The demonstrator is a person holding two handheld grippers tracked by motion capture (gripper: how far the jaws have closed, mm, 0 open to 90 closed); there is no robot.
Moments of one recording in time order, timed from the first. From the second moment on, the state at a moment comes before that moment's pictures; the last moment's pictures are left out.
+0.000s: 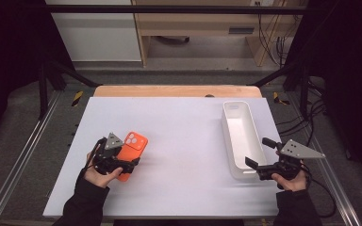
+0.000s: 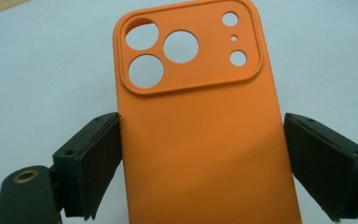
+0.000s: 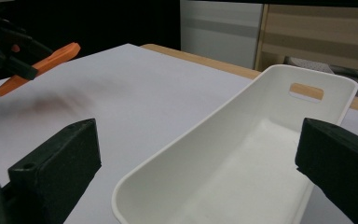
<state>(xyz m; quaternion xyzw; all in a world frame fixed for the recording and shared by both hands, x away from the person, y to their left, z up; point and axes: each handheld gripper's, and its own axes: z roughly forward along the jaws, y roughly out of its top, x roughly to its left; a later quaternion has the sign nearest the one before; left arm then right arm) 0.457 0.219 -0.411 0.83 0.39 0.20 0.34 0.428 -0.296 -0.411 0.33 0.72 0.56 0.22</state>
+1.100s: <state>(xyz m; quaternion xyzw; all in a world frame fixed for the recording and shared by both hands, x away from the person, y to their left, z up) 0.432 0.179 -0.400 0.86 0.31 0.18 0.36 0.424 -0.277 -0.404 0.28 0.75 0.56 0.23</state>
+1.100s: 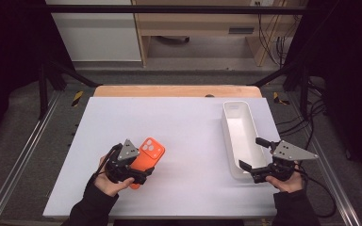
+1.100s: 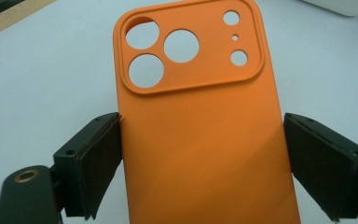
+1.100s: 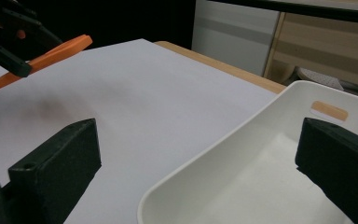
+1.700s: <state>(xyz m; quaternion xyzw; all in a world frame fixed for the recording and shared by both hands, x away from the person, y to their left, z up) 0.426 0.160 -0.395 0.87 0.27 0.17 0.37 0.421 -0.245 -0.399 0.23 0.78 0.54 0.23</state>
